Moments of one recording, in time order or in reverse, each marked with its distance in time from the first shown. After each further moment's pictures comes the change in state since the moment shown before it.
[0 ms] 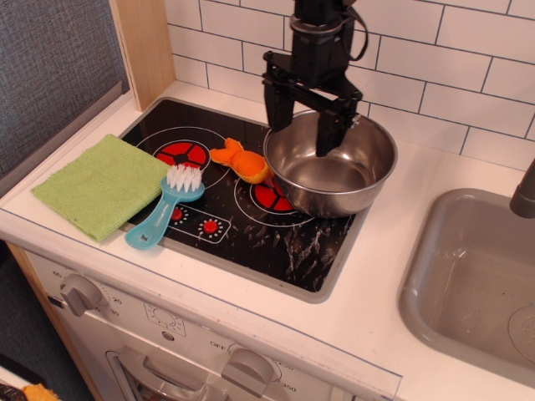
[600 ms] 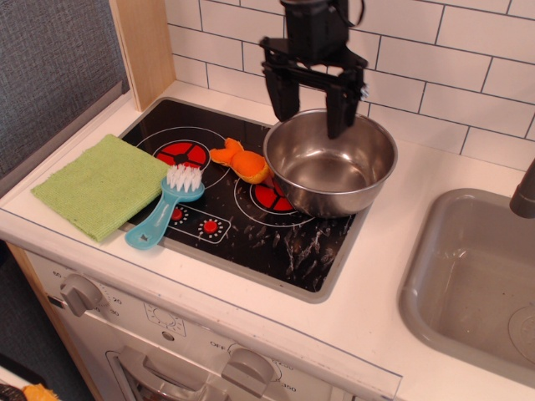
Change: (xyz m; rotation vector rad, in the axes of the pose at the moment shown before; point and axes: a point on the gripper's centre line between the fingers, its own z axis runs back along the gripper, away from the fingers) arm -0.001 -0.017 0.022 -0.133 -0.034 0.031
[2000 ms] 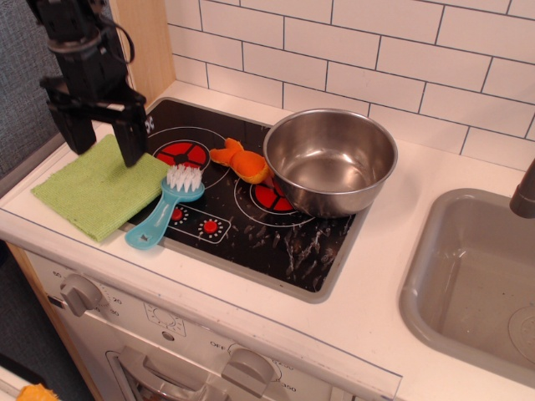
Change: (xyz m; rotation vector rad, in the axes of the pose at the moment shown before) arm -0.133 0.145 -0.005 0.099 -0.003 0.340
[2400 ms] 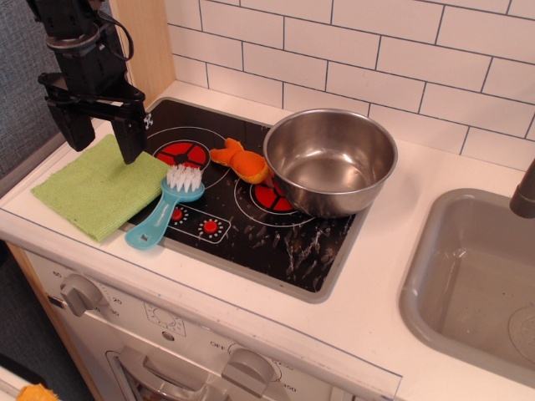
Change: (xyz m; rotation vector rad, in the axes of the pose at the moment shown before) arm 0.001 0.004 0.008 0.022 -0.022 0.000
